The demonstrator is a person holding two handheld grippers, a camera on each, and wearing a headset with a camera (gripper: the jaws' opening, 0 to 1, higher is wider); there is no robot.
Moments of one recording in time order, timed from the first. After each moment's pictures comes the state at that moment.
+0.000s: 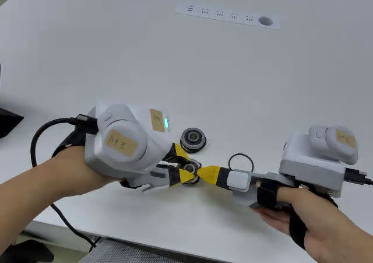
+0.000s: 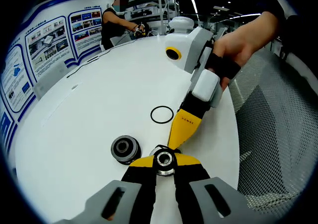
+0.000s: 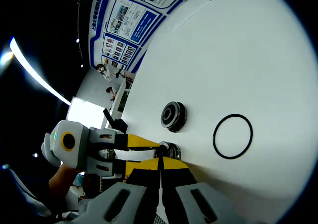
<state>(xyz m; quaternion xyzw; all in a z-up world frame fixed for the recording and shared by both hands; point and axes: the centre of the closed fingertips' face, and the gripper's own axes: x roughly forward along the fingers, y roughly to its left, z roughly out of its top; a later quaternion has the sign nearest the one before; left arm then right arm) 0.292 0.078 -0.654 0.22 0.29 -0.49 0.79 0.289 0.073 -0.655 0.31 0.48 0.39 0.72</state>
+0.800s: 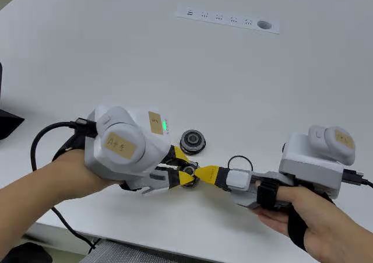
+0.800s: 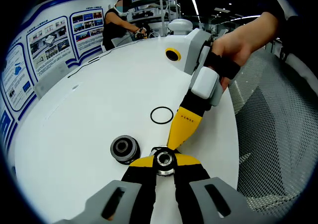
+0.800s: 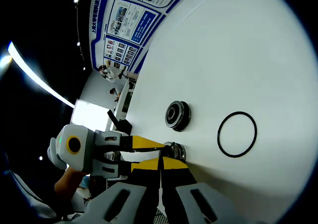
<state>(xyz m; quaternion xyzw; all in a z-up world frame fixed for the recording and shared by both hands) 0.291 0.078 -0.654 0.22 0.29 -0.49 0.79 0.287 0.074 -0.649 0.33 0.48 0.40 0.70</state>
